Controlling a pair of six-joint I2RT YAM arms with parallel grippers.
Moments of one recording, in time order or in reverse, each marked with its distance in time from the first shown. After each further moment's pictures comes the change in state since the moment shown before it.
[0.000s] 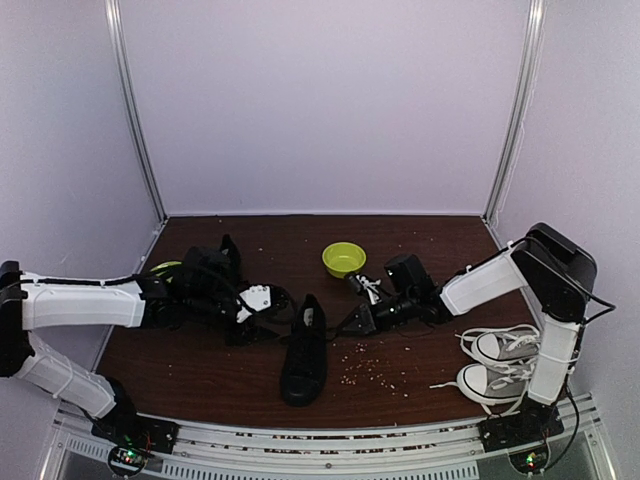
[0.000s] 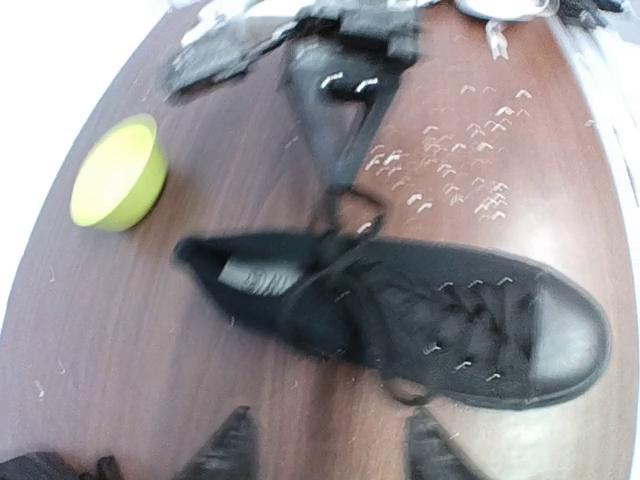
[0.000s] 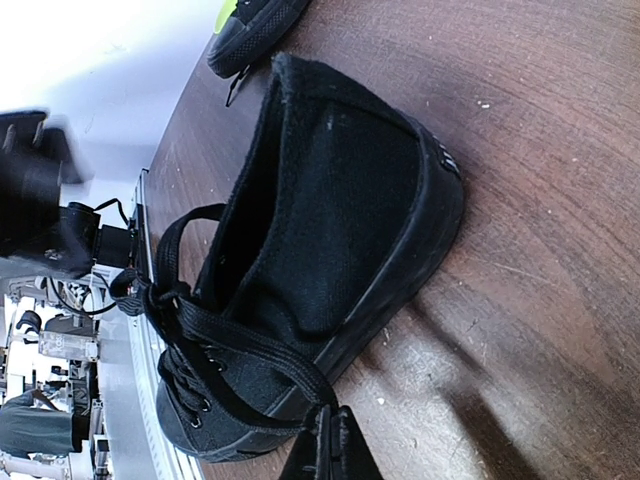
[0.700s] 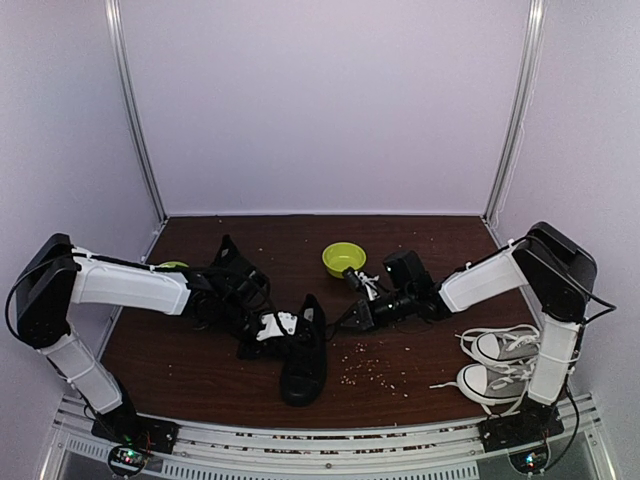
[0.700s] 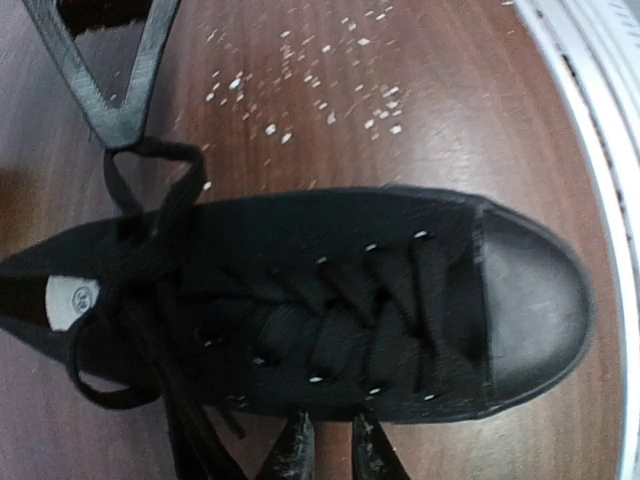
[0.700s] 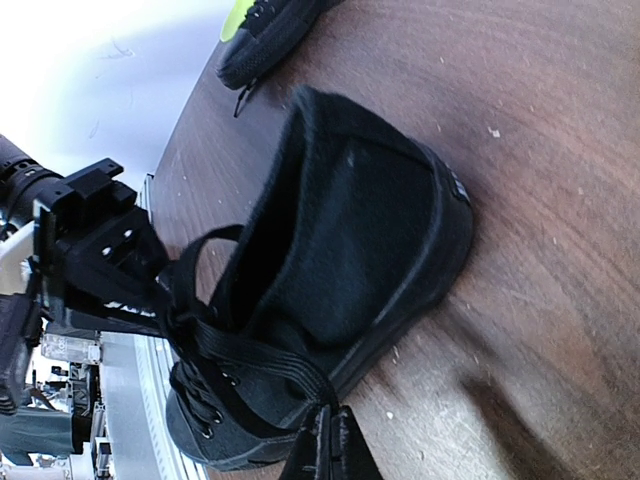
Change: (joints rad) left arm -0.064 0.280 0.174 -0.230 0.090 0.191; right arm 0.001 0.000 0.029 -0.019 -0.004 0.000
